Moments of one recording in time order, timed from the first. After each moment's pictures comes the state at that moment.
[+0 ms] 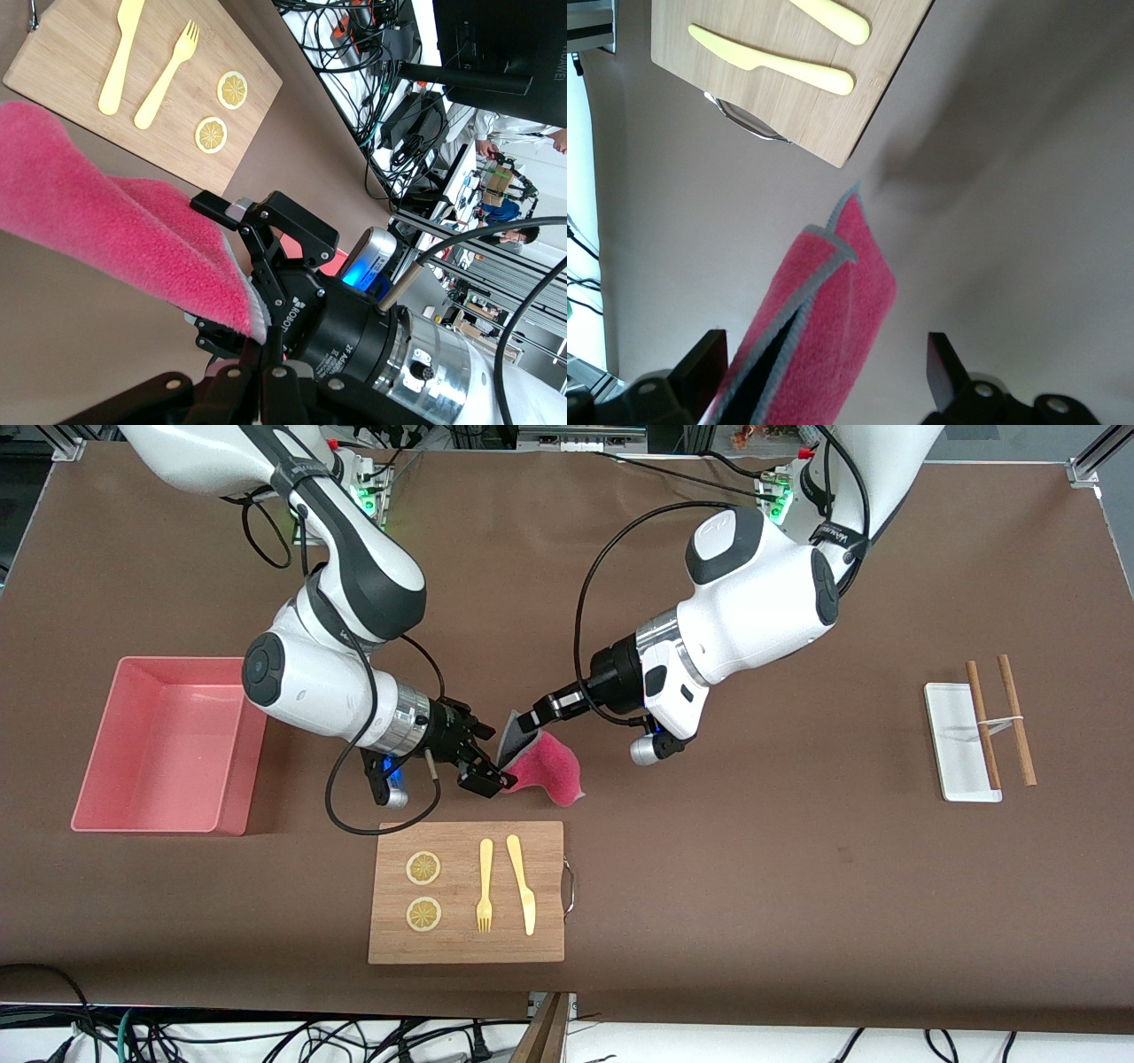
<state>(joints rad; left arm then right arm) -0.14 0.53 -0.61 -1.44 -0.60 2.51 -0.79 0.08 0.58 0.50 -1.49 0.31 2.27 1.34</state>
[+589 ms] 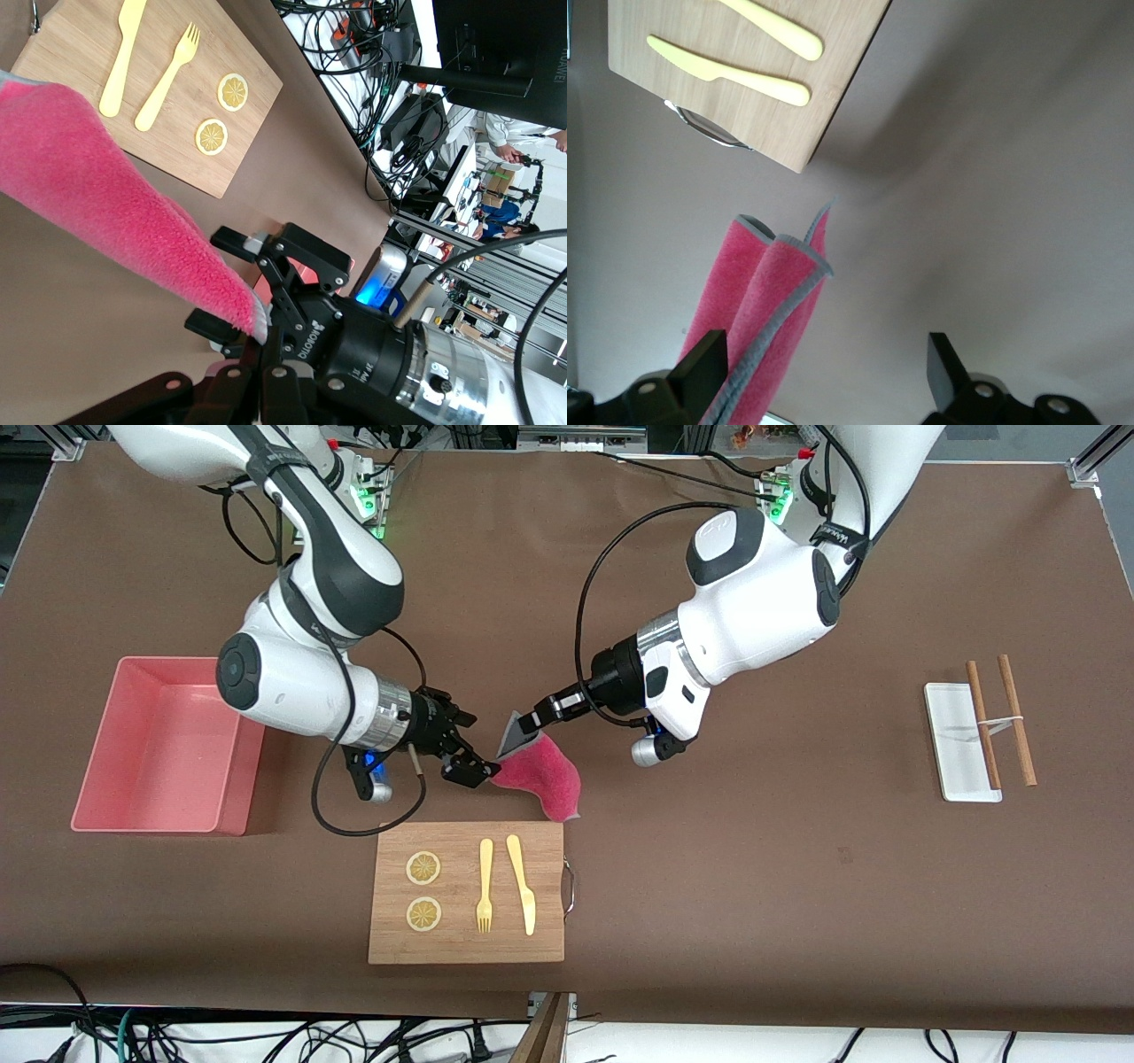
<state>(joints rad) -0.14 0.53 -0.61 -1.43 -0.60 2.51 -0.79 0.04 0.53 0.49 -1.49 0.31 2.12 1.33</state>
